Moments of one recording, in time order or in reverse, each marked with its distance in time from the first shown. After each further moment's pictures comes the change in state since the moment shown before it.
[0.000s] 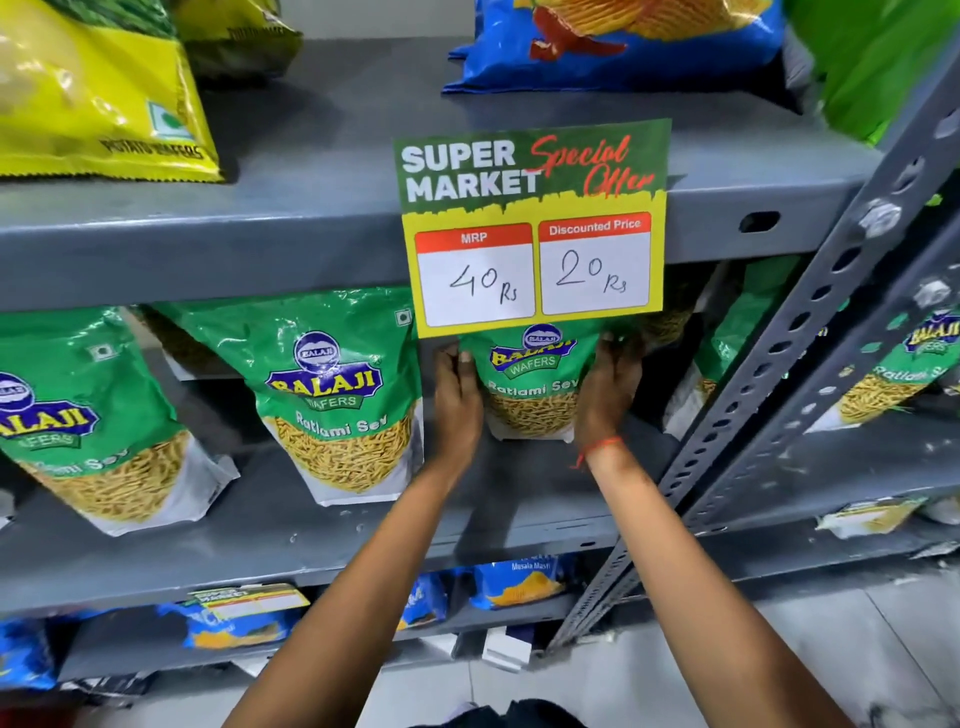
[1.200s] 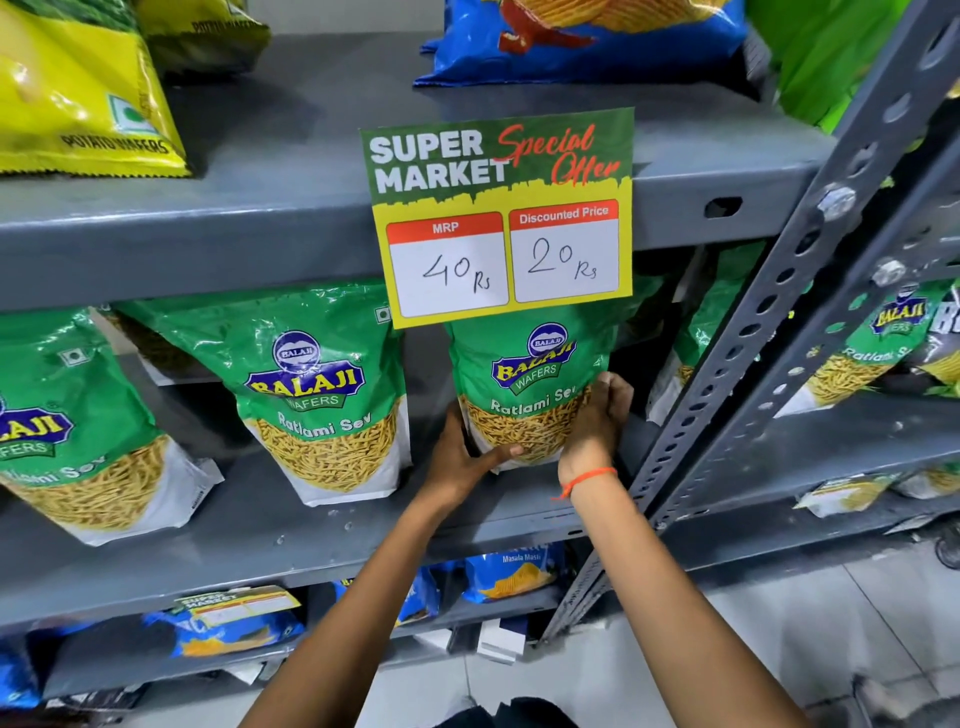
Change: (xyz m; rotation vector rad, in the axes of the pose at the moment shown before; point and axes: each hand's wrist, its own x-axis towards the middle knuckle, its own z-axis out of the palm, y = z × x) left_hand -0.039 -0.051 -0.025 0.260 -0.415 -0.165; right_hand -0.028 0.028 -0.035 -0.064 0.147 0.089
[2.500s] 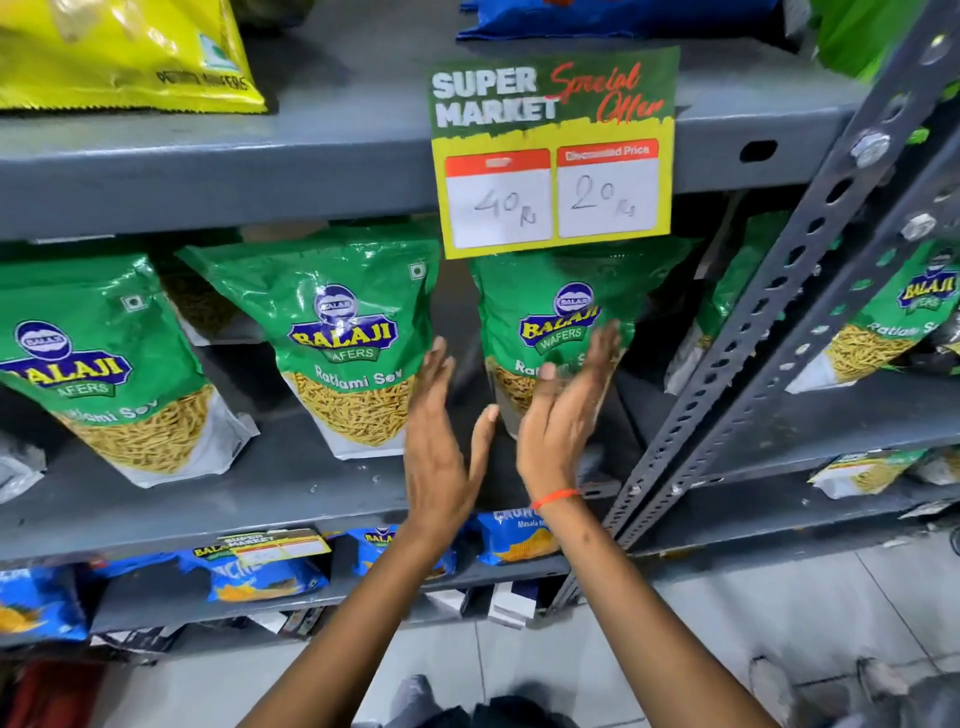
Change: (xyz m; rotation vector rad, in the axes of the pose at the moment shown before) left_hand -0.081 0.043 -0.023 0.310 0.548 0.632; right_hand -0.100 -0.028 0.003 -0.381 -0.240 -0.560
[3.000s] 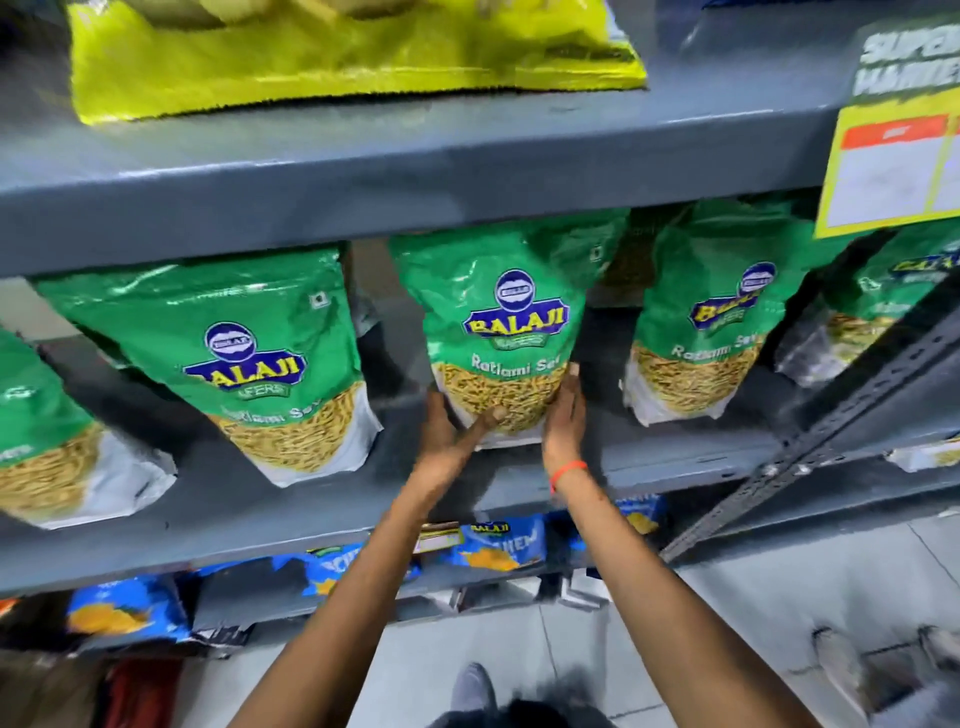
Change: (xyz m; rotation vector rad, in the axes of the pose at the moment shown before) left_hand 0.030 -0.141 -0.102 -0.414 -0.355 -0.741; right_hand -0.071 0.008 0.139 0.444 -0.087 0.700
